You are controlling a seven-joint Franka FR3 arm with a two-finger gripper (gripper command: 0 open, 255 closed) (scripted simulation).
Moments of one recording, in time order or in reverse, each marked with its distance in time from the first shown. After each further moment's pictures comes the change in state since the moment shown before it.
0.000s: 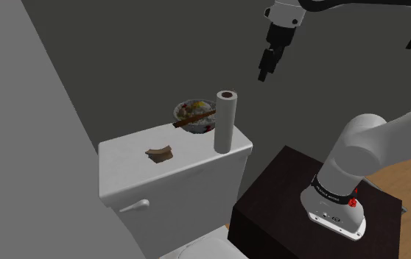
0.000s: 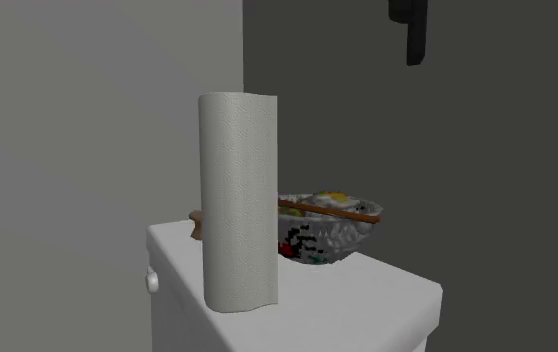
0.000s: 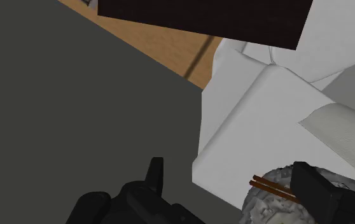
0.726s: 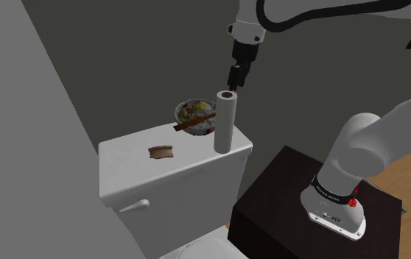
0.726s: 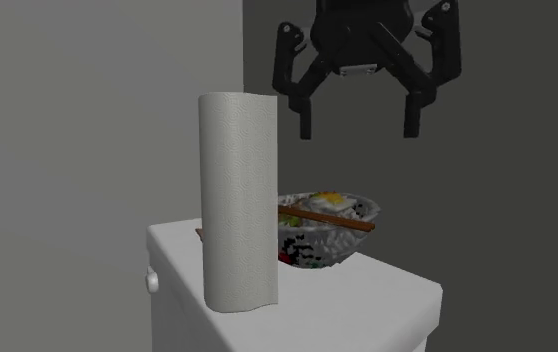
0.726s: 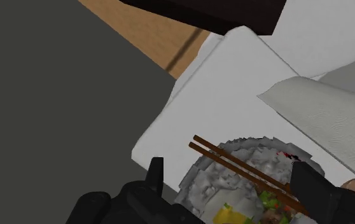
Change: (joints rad) arm 0.083 0.219 0.126 0.053 0.068 0.142 0.047
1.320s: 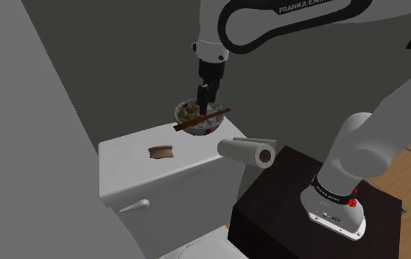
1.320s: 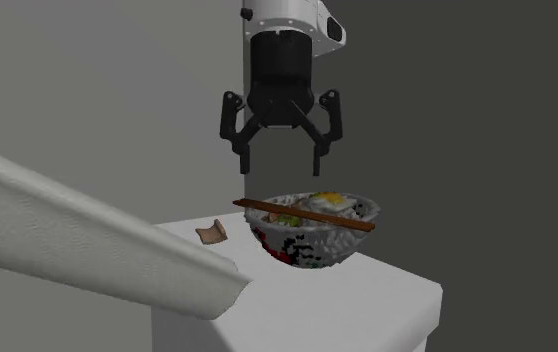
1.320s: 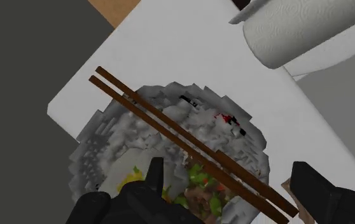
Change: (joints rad) arm 0.067 0.250 0.129 0.122 0.019 0.109 0.056
